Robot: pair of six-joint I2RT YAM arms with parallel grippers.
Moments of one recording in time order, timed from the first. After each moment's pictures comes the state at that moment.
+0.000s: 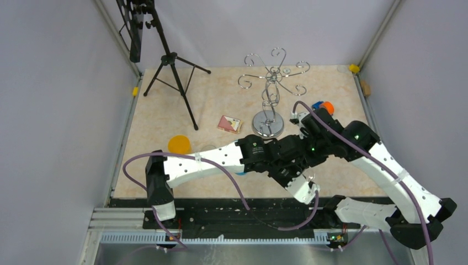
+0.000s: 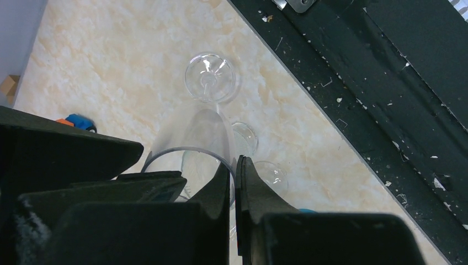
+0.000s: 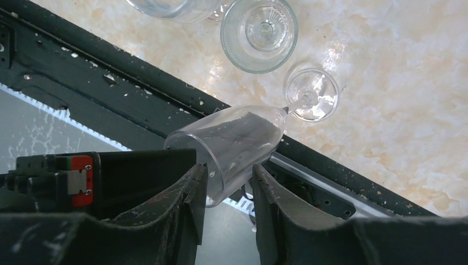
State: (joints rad) left arm -1.32 1.77 1.74 -0.90 0.26 1.02; right arm 0.74 1.06 1.33 -1.37 -0.01 0.32
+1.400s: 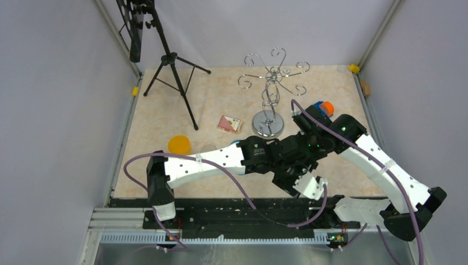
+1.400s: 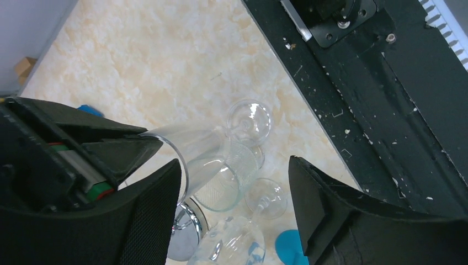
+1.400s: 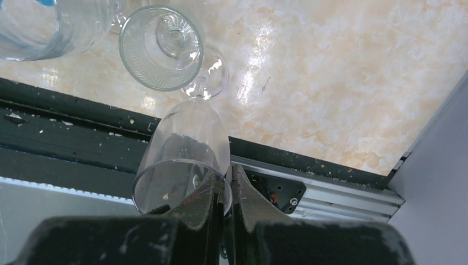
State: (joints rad) left arm -1.33 1.78 1.75 -0.81 0.22 0.88; right arm 0.73 1.15 1.34 -1.42 0.24 0.33
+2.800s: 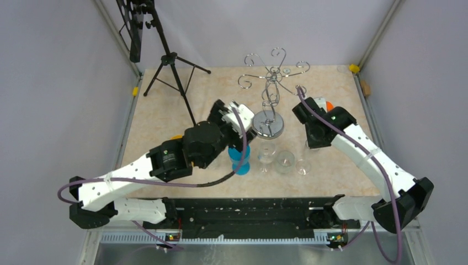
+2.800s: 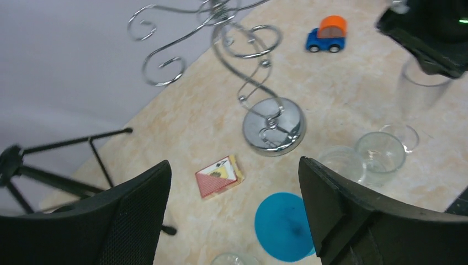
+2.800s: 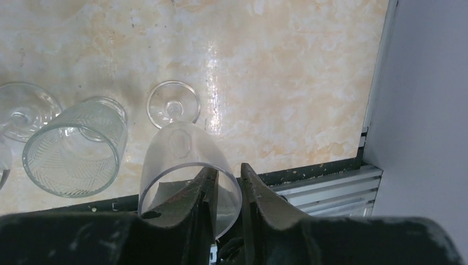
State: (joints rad) left arm -1.24 1.13 1.31 -0.38 -0.56 0.24; right arm 0.60 1.24 1.30 -1.33 0.51 0.45
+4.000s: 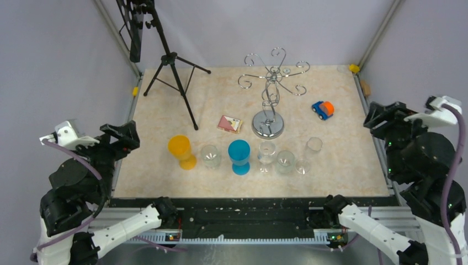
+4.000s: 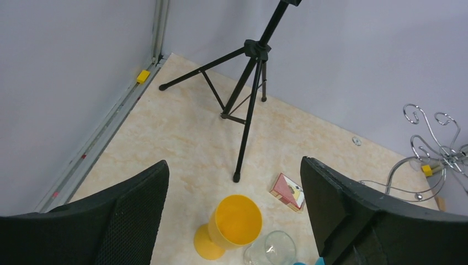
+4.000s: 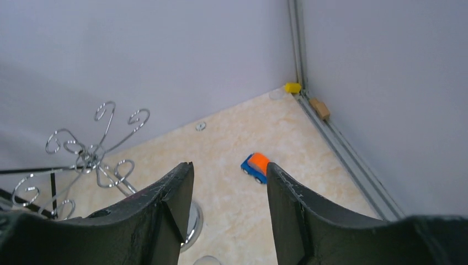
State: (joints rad) left arm -0.91 0.50 1.39 -0.92 -1.06 -0.44; right arm 0.59 0.65 1.44 -0.79 0.81 0.26
